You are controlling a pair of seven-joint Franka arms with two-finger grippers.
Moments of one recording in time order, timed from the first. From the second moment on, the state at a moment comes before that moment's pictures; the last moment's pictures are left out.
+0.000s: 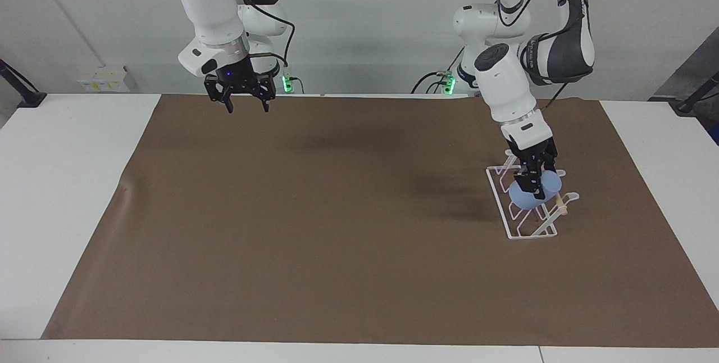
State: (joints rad) left arm -0.06 0.05 -0.23 -2.01 0.85 2.21 -1.56; right arm -0.21 -0.25 0.36 -2.00 0.09 1.76 0.09
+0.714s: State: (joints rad) left arm -0.06 0.06 -0.23 -1.96 0.66 2.29 -1.34; right arm -0.21 -0.25 0.36 -2.00 0.09 1.77 0.09
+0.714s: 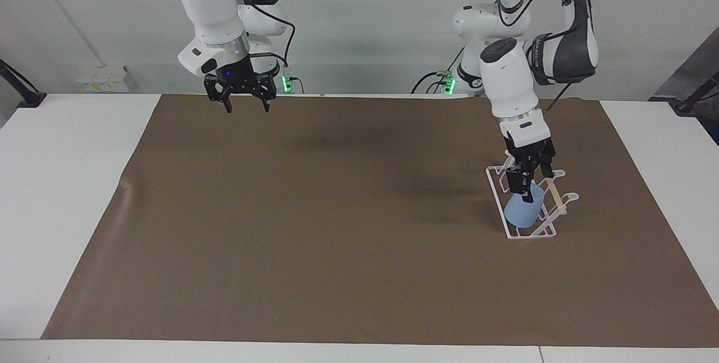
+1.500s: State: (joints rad) left arm -0.04 0.01 -0.21 -1.84 0.22 2.06 -0.49; right arm -0.21 -0.25 0.36 -2.00 0.09 1.77 0.09
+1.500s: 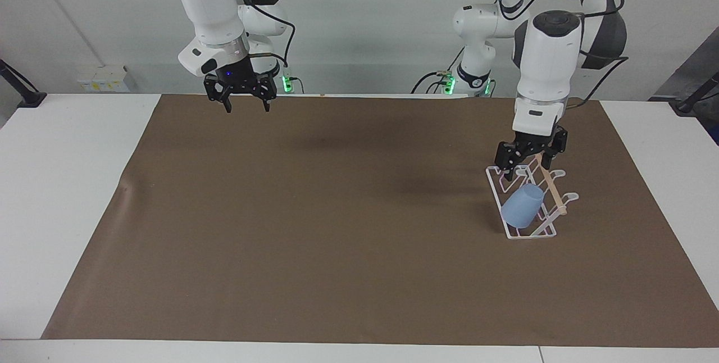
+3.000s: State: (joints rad) left arm 0.09 -0.05 -0.20 -1.62 0.04 1.64 -0.11; right arm -0.21 -0.25 0.36 -2.00 0.09 1.77 0.09
